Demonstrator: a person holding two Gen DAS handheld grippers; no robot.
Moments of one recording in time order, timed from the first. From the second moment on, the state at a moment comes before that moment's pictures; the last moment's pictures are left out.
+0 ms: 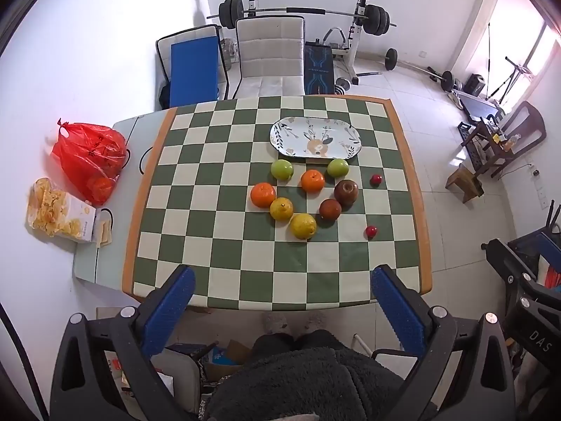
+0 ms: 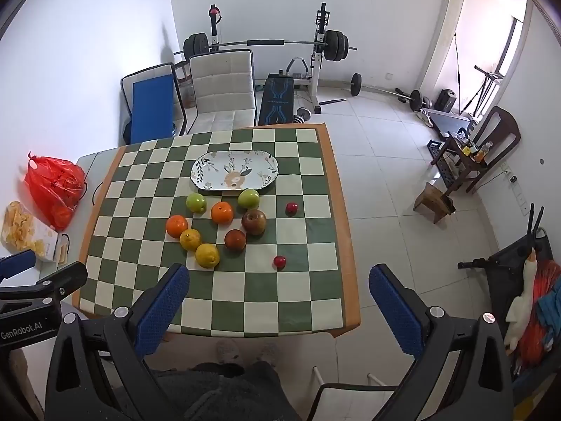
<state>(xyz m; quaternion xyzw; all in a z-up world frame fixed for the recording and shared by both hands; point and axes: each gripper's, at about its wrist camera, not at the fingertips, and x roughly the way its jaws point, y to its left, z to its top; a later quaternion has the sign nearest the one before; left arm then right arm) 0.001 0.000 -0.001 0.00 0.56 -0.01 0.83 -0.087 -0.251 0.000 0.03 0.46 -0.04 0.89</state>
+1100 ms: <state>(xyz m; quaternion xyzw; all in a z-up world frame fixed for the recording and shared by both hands) 0.018 -0.005 0.007 0.01 0.56 -0.01 0.83 -0.074 -0.258 0.013 0.05 0.46 -0.03 0.88</state>
